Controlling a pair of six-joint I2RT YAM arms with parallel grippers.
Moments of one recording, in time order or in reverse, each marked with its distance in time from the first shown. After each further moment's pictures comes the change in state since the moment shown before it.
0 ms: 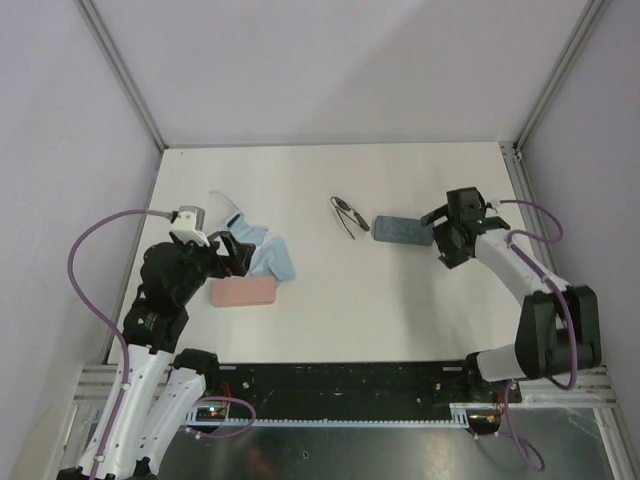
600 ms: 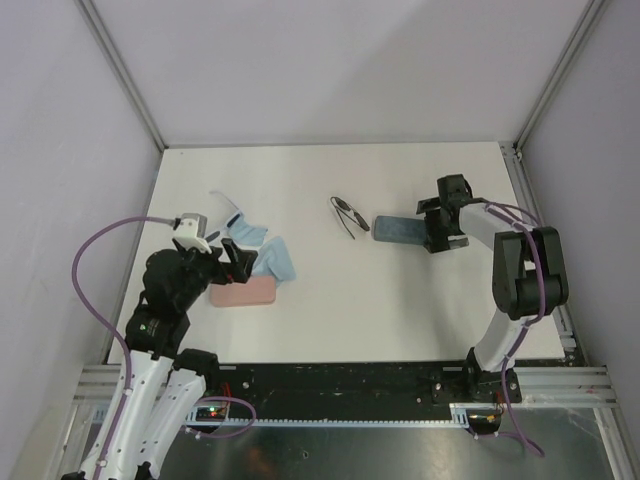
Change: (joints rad) left arm -0.003 -0.056 -0.069 -0.002 0.022 -0.015; right arm -0.034 0.415 0.203 0.125 -0.062 0.268
